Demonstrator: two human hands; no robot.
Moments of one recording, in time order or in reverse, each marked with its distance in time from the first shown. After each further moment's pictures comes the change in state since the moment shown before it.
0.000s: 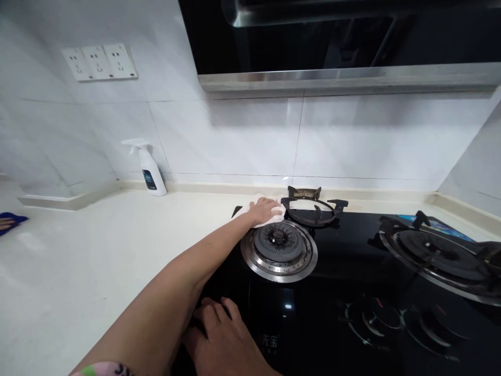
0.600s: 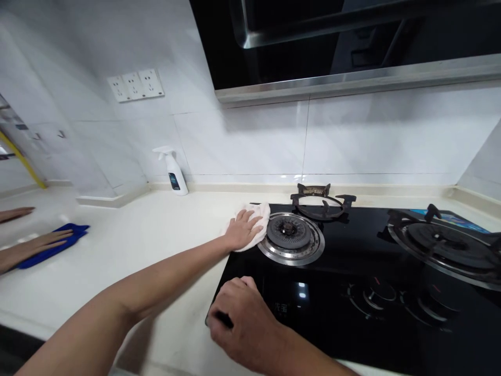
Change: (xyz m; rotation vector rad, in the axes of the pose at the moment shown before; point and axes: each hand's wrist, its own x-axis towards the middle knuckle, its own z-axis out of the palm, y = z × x) left_hand -0.159 -0.019 -0.013 0.123 0.052 -0.179; right_hand -0.015 -0.020 -0.004 0.189 0.405 -0.095
